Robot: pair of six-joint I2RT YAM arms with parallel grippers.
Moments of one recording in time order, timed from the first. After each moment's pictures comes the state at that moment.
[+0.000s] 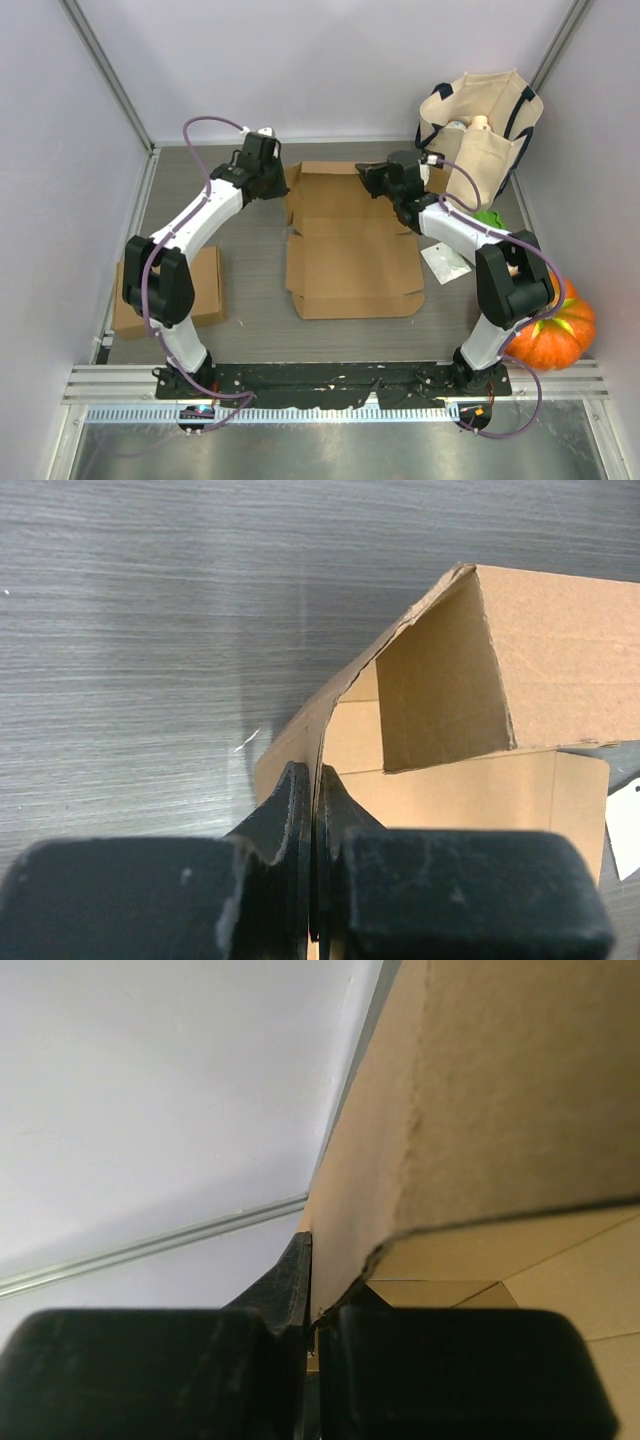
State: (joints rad) left arm -0.41 1.75 1.52 -0.50 -0.08 -0.50; right arm 0.41 1.71 1.16 0.17 0.12 1.56
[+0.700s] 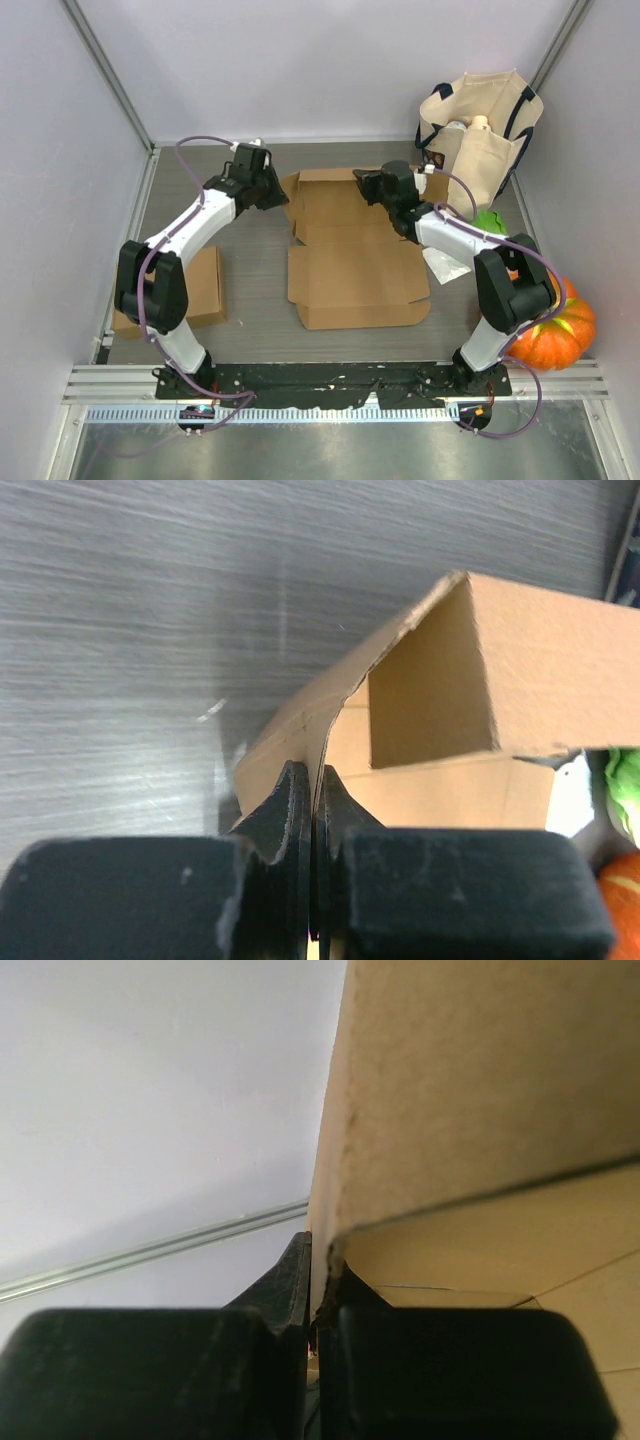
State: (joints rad) left arm -0.36 1.73 1.39 -0.42 0.05 -0.63; right arm 0.46 1.70 1.10 0.21 0.19 1.59
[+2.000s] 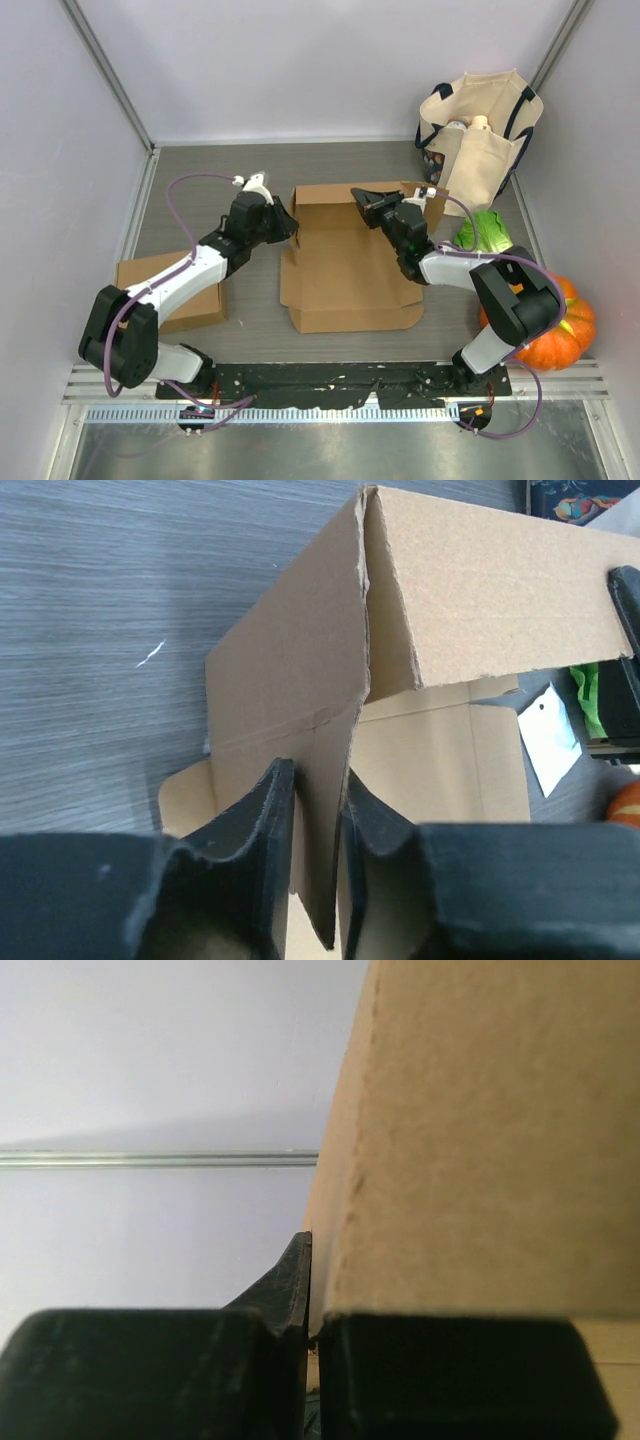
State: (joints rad) left arm -0.49 1.38 0.87 0.00 -0.01 -0.63; right arm 0.51 1.61 0.69 0.84 0.16 1.49
